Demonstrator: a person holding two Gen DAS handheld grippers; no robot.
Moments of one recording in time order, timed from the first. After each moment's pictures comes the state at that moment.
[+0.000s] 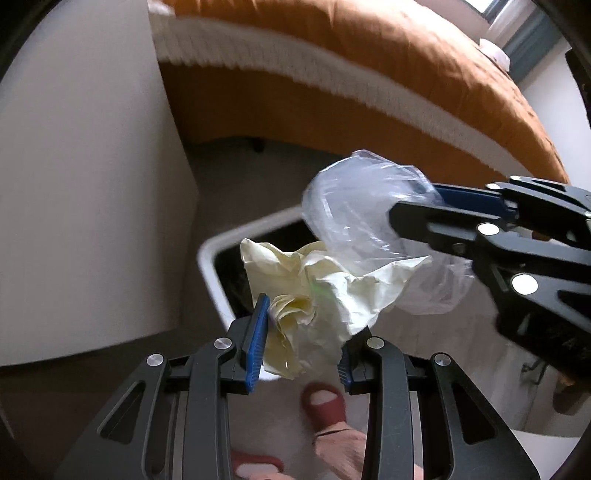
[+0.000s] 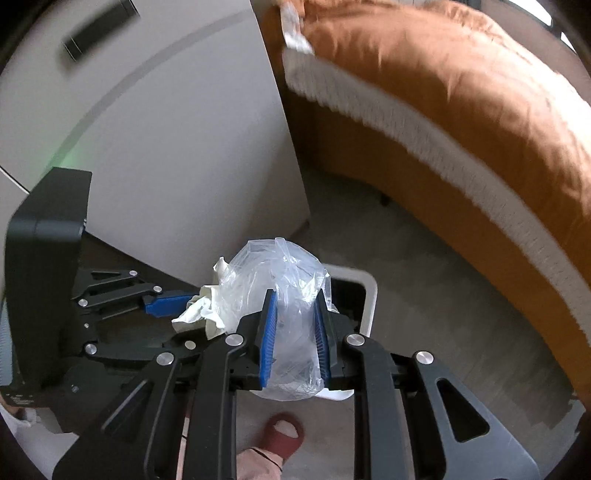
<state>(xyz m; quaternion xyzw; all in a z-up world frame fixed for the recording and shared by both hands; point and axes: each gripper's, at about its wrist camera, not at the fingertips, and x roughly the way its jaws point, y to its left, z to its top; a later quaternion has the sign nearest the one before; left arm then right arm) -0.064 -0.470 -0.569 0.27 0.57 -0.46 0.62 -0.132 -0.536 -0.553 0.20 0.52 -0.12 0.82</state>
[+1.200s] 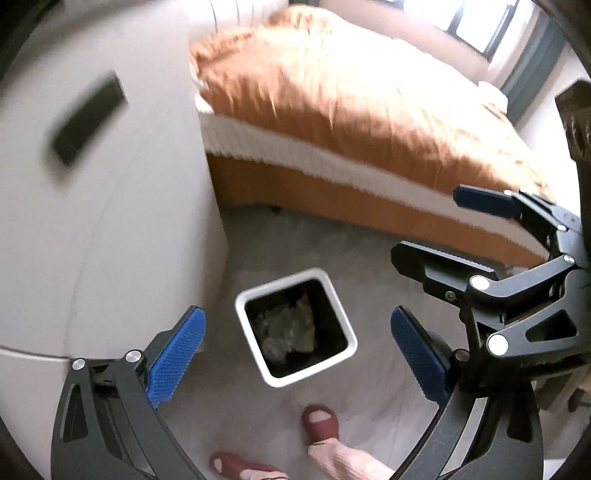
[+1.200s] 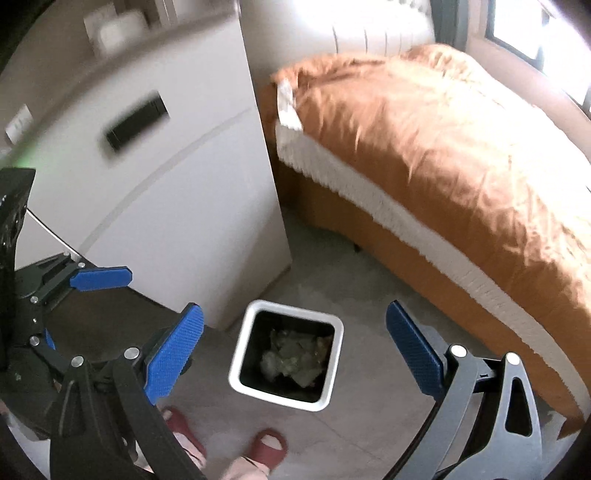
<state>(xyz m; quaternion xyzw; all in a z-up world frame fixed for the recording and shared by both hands) -0.058 -0.437 -0.385 0.23 0.50 -0.45 0.71 -0.148 -0.543 -0.382 0.17 0.45 -0.17 0.86</state>
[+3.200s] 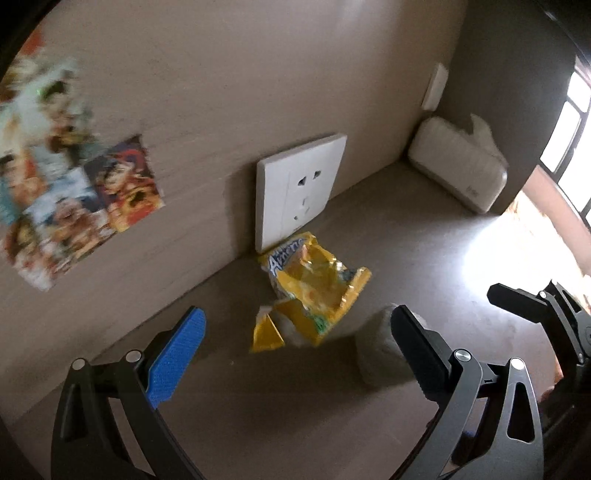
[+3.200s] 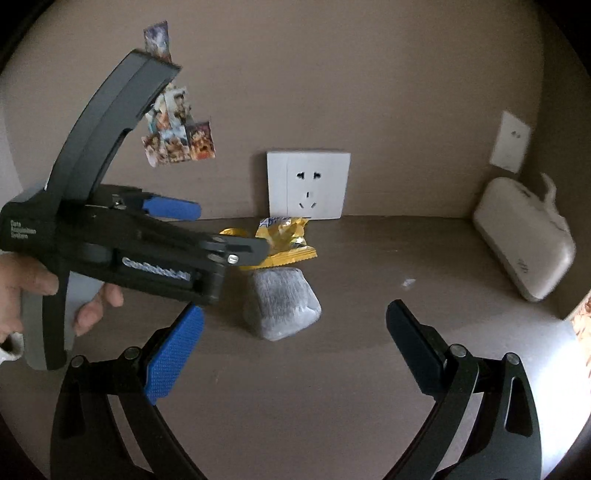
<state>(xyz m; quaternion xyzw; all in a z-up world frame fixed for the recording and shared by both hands) 0.301 -0.050 -0.200 0.05 0.45 -0.21 0.87 0.204 -0.176 -0.203 -0.04 0.36 0.16 0.92</state>
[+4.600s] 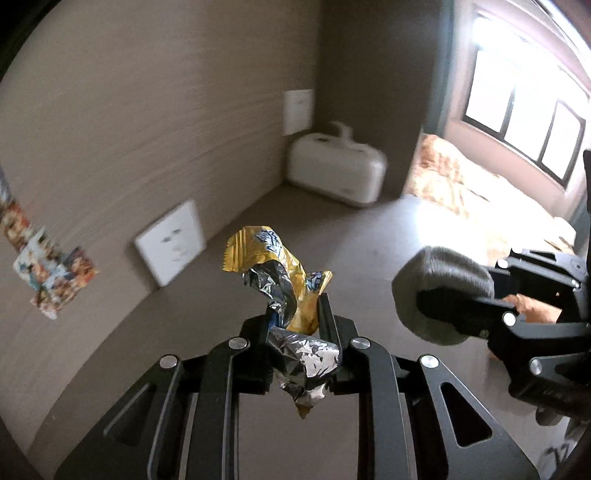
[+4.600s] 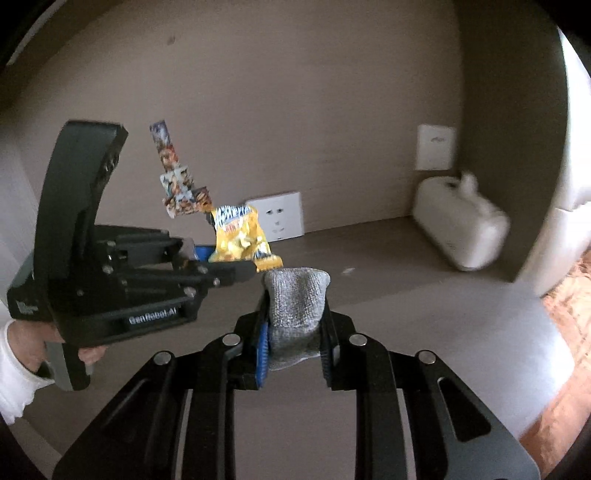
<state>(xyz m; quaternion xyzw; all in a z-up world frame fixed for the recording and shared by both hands) 0.176 -0.134 -0.116 0.12 0.37 -0.31 0.87 0.087 -0.262 -0.118 0.03 0.31 0.12 0.94</state>
